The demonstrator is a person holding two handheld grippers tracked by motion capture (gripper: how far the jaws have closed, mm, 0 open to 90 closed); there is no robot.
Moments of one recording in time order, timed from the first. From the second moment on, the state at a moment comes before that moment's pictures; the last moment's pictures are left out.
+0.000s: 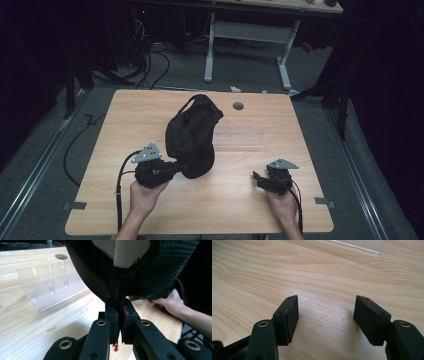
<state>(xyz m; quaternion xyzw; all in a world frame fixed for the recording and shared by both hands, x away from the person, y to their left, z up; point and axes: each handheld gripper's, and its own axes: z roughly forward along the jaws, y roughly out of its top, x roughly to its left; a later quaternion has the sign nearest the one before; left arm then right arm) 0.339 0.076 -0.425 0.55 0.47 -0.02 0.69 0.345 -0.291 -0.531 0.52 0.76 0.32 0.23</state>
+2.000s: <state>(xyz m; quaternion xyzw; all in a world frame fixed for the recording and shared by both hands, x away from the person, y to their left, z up) 0.428 0.070 -0.420 0.52 0.52 0.11 0.67 0.345 -0.290 -0.531 0.51 0.76 0.32 0.23</state>
